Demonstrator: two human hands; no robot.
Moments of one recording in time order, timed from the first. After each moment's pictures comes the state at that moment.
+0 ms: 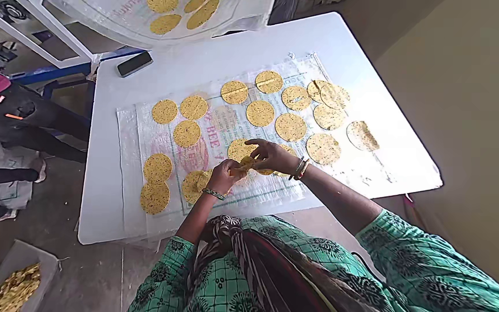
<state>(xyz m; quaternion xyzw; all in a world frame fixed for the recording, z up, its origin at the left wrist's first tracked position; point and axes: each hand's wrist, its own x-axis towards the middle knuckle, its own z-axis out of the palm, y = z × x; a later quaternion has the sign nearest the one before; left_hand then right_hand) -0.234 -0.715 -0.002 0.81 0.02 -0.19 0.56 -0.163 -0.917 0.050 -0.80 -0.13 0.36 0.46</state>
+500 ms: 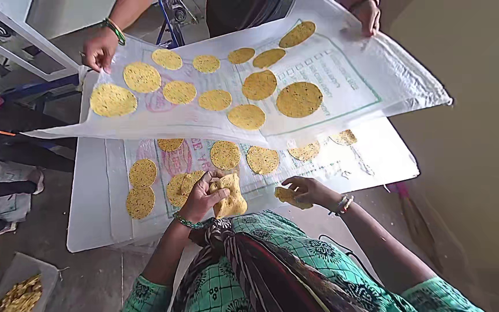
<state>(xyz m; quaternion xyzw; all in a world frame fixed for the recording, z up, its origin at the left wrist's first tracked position) -0.284 -0.738 0.081 0.65 0.06 -0.19 0.73 -0.250 -1.084 0.001 -0.76 -0.02 0.42 0.49</state>
